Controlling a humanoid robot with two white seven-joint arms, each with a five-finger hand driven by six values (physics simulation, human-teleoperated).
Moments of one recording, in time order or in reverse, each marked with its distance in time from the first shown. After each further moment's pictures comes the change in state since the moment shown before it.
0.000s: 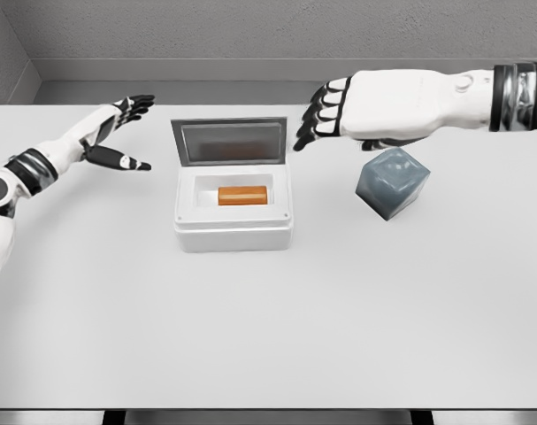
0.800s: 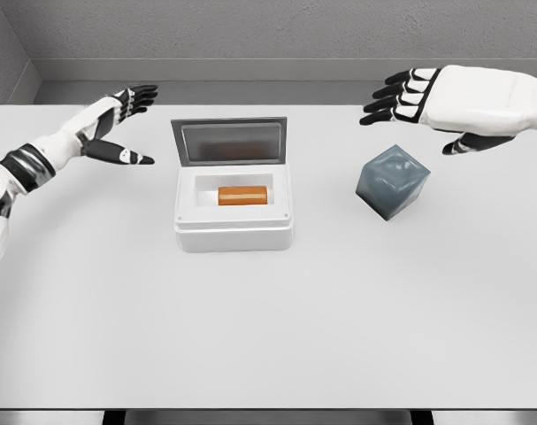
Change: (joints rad) left arm 0.023 0.073 -0.145 -0.133 0.233 0.037 0.000; right arm 0.057 -0.185 -0.043 0.001 -0.042 0.001 -0.071
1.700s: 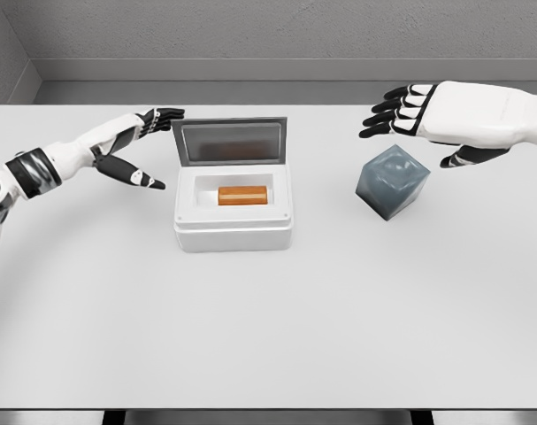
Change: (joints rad) left arm 0.005 0.133 -0.224 -0.211 0.107 0.008 0.000; right arm 0.044 0.004 -0.001 0.012 -0.002 0.000 0.001
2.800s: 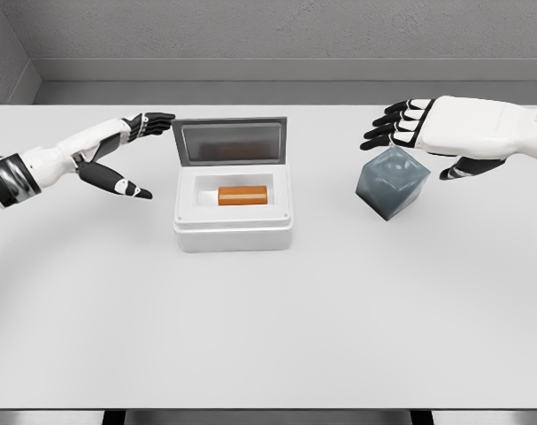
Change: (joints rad) left arm 0.067 0.111 0.007 -0.174 0.060 0.000 0.000; right arm 0.037 0.007 0.001 0.018 0.000 0.000 0.011
